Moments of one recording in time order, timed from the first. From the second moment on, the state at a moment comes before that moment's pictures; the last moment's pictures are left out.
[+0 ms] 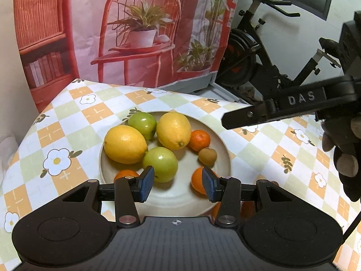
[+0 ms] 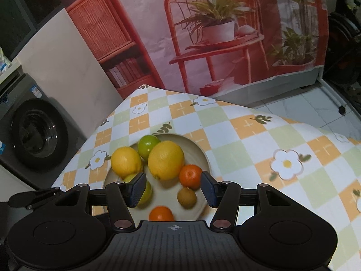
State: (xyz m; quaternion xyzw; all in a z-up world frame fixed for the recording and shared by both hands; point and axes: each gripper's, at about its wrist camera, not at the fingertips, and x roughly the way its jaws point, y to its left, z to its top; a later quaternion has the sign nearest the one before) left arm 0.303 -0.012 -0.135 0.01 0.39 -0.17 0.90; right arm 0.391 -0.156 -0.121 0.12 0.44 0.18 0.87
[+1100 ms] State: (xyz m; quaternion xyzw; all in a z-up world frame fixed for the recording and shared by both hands) left arm 0.268 -0.024 -0.138 0.01 0.39 -0.17 0.91; right arm 0.307 -0.229 -0.155 0.11 0.44 0.12 0.88
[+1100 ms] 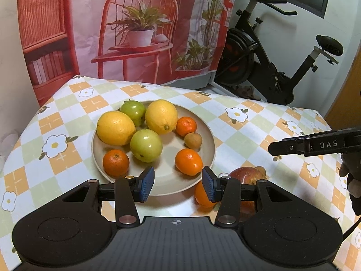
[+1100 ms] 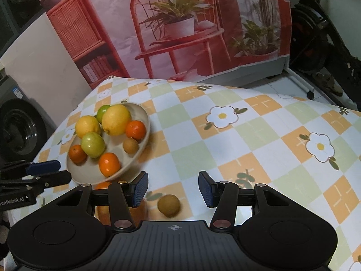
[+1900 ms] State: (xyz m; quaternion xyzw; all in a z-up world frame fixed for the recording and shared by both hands) left arm 0.272 -0.015 -0.153 -0.02 0.41 -0.16 0.90; right arm 0.297 -0.233 -0.177 0.07 0.44 0.15 0.88
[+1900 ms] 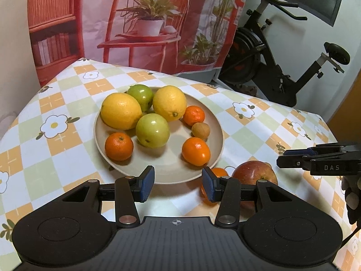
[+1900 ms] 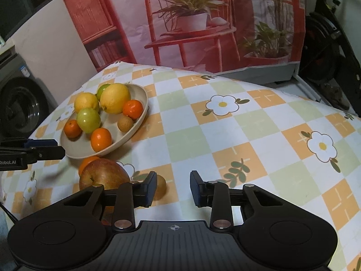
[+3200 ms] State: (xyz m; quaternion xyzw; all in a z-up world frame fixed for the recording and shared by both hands) left arm 0.269 -0.052 -0.180 0.03 0.42 -0.22 0.88; right arm 0.310 -0.218 -0.194 0.09 0.47 0.18 0.86
